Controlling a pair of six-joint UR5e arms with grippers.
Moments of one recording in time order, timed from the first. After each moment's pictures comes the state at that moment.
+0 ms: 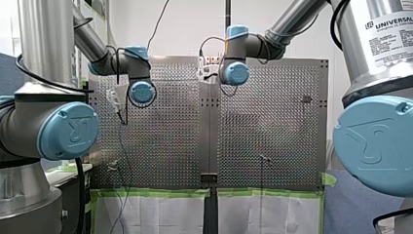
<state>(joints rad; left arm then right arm) -0.27 -1.49 -2.19 -2.33 -2.19 -1.80 2.35 -1.31 1.65 -0.52 1.70 1.53</state>
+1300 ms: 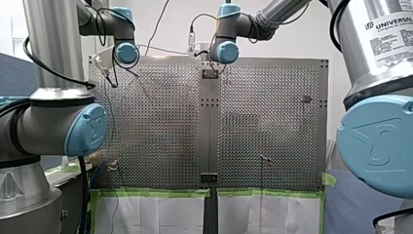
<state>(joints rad) 0.00 -1.38 -1.90 -2.66 -2.03 -1.99 2.38 -1.27 1.39 -0.41 1.64 1.51</state>
